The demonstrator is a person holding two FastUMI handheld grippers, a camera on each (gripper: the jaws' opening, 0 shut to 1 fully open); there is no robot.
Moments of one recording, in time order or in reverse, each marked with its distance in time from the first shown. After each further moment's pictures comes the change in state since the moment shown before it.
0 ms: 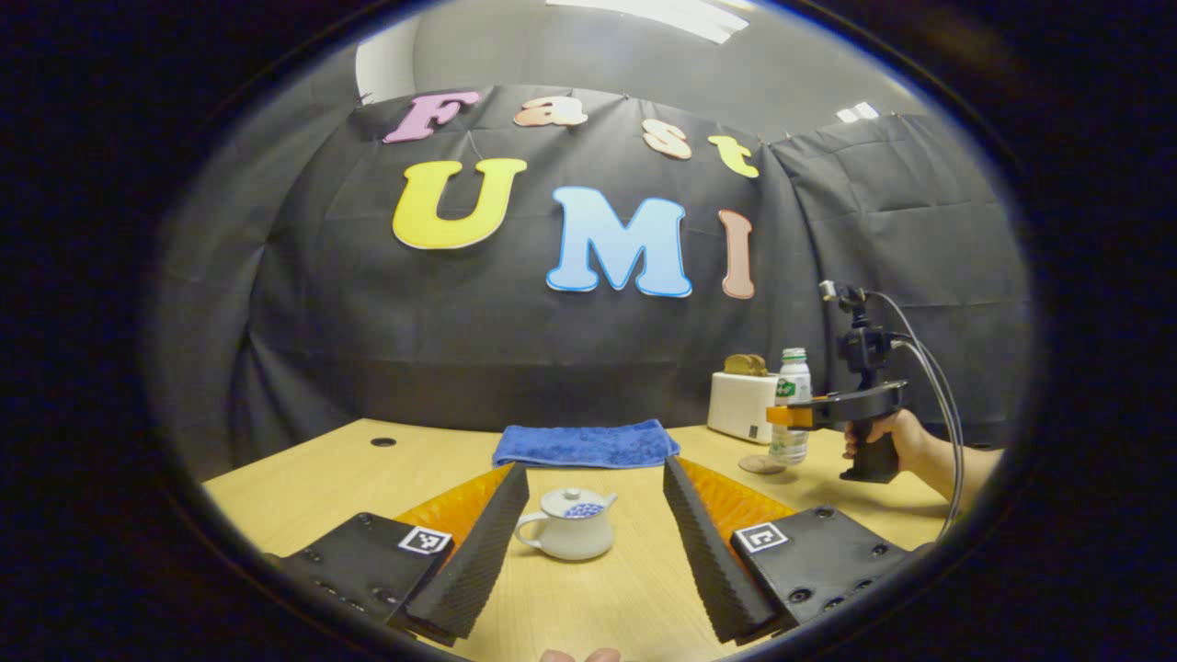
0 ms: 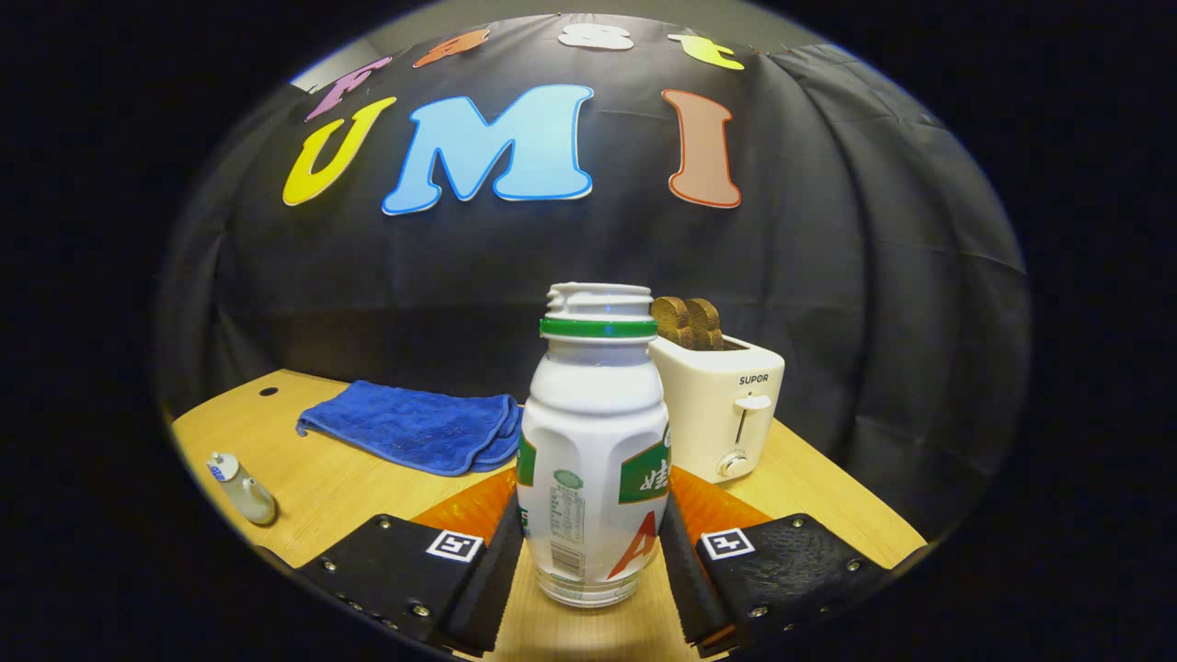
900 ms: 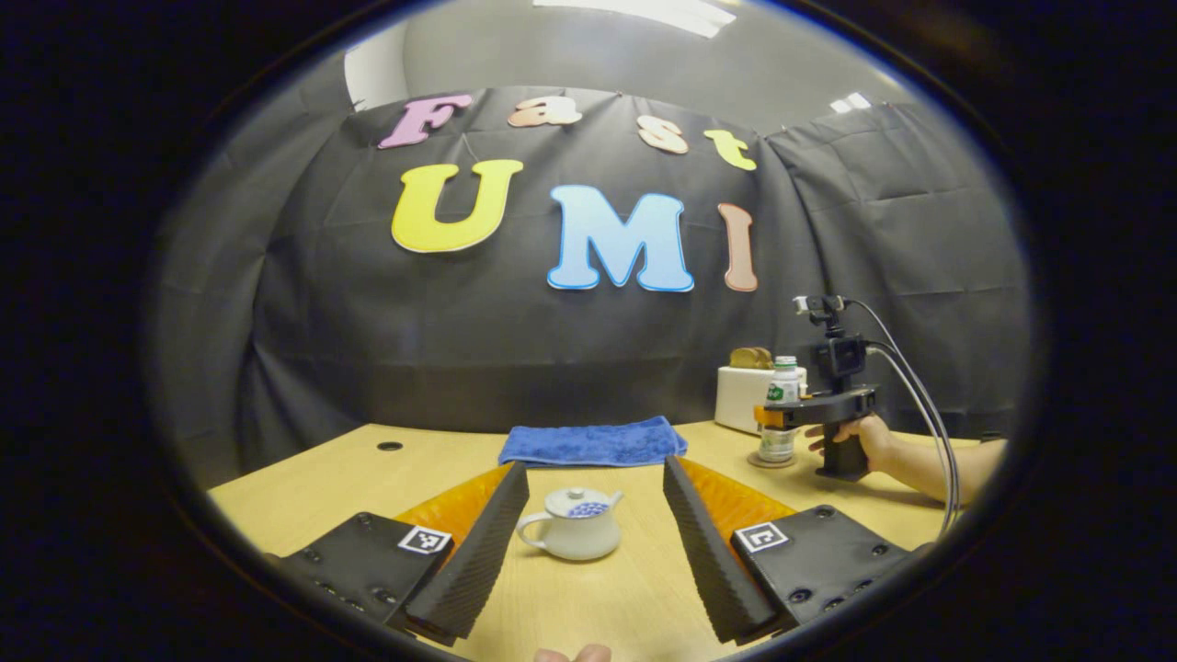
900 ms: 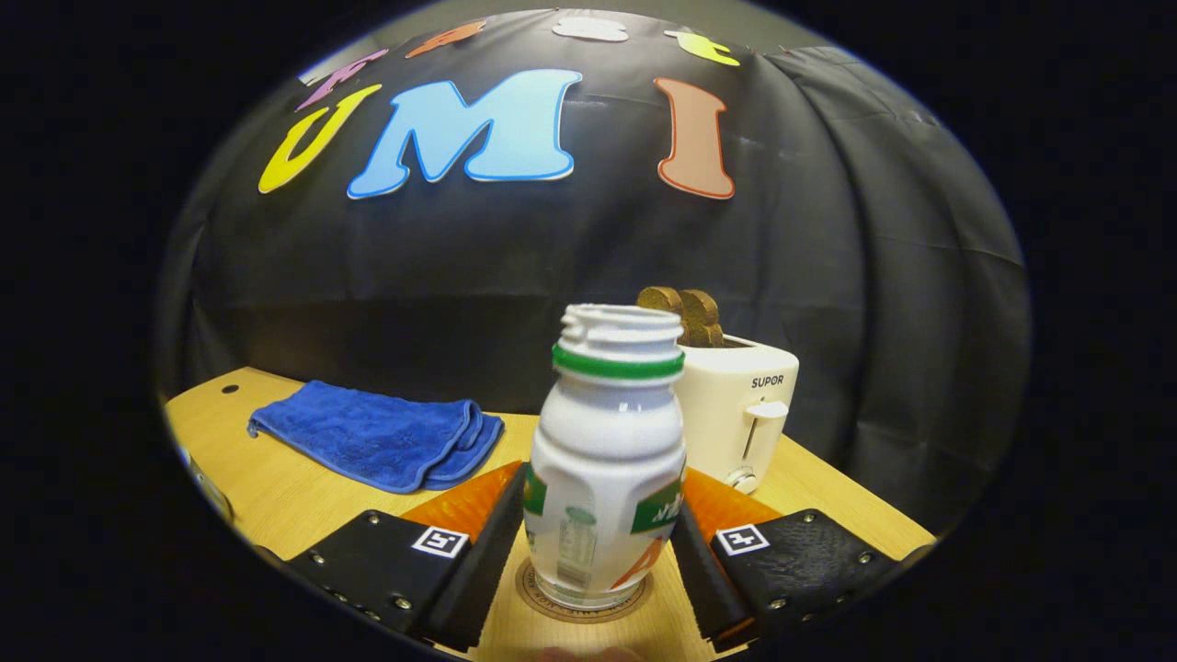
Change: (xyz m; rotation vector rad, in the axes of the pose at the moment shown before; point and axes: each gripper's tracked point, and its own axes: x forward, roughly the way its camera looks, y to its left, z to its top) left arm 0.010 -0.005 -0.017 0.037 0.026 0.020; right arm 0.042 -0.010 -0.003 0.008 -0.030 -0.026
